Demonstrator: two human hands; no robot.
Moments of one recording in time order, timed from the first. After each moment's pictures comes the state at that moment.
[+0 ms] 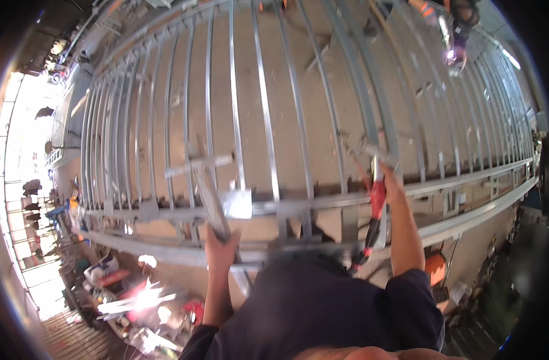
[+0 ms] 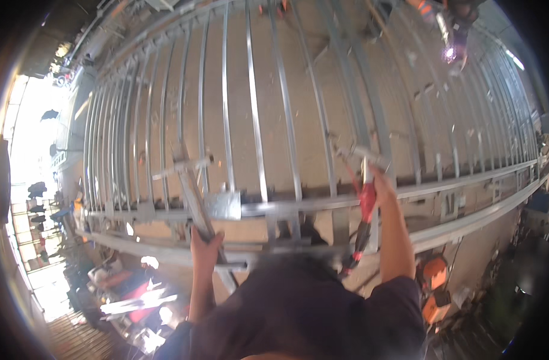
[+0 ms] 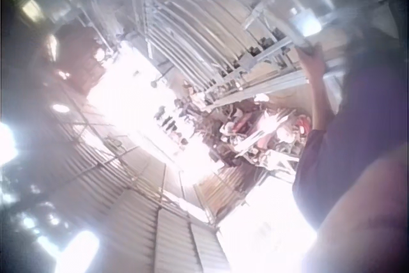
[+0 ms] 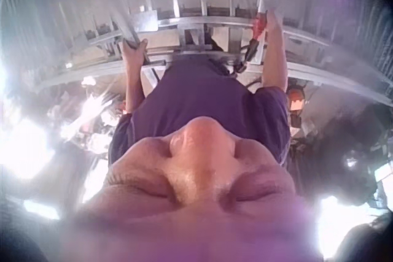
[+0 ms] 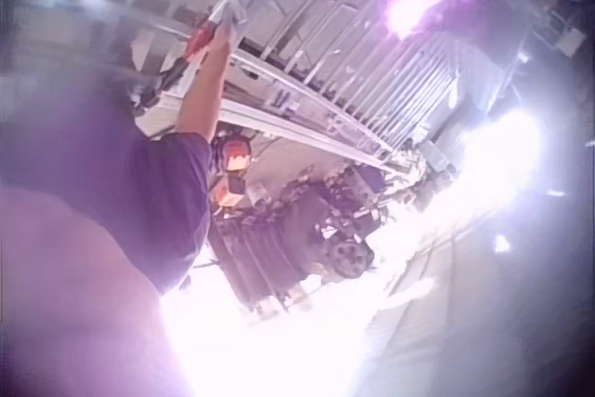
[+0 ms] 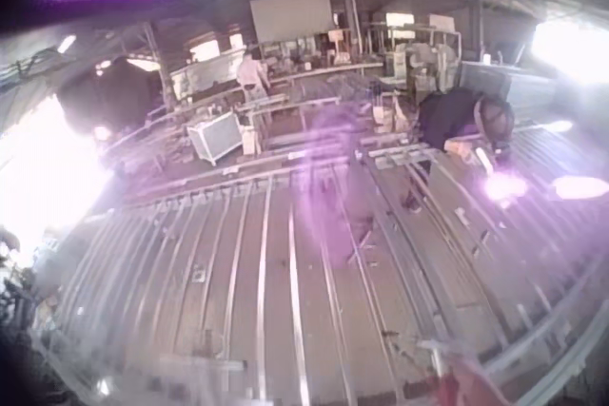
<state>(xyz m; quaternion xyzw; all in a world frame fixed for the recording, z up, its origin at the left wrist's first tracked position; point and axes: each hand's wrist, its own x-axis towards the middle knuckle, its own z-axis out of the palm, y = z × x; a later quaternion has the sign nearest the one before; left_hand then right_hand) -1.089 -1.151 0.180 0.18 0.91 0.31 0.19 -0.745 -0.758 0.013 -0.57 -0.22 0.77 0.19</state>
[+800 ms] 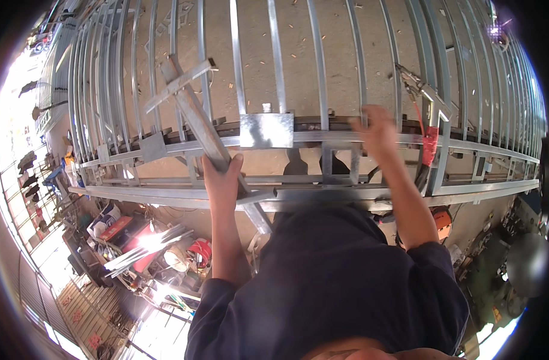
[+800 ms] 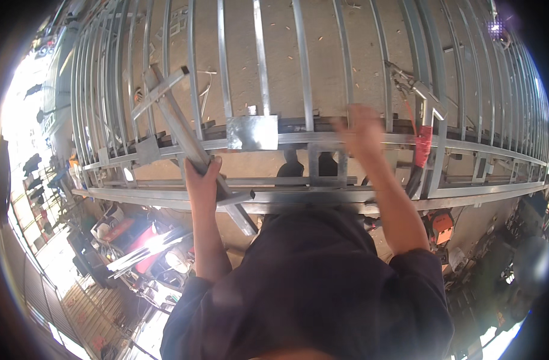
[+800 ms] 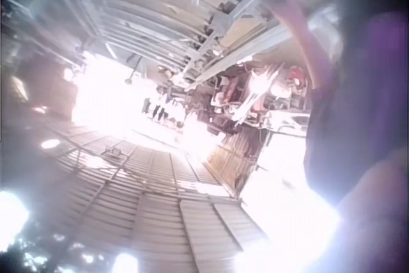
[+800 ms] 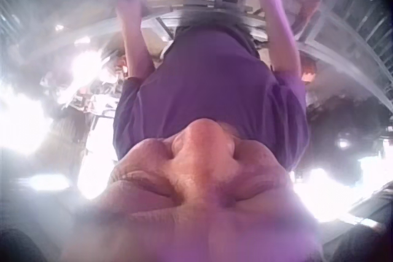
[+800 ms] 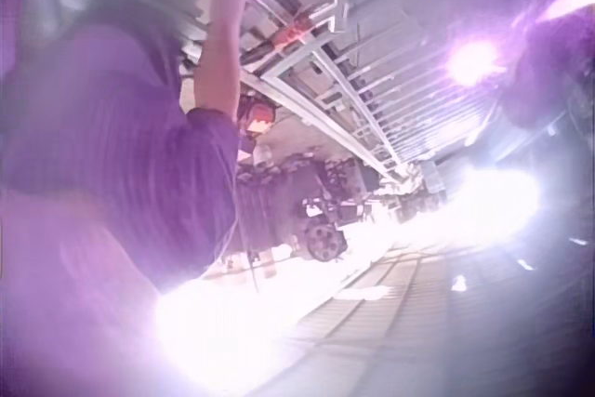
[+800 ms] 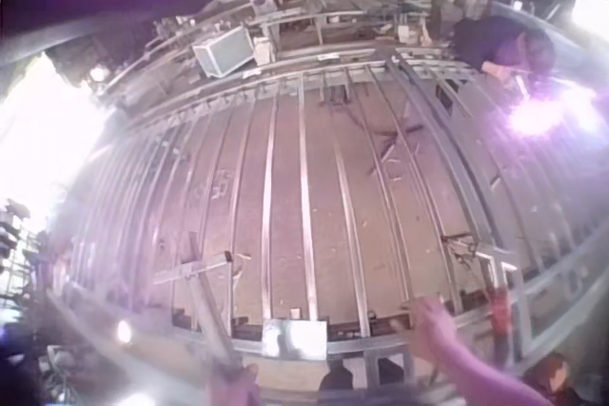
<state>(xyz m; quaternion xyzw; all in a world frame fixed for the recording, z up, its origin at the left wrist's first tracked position) -1.181 -1.188 0.167 0.04 0.84 0.45 0.29 -0.930 -0.921 0.067 -0.46 -0.86 0.22 0.03</state>
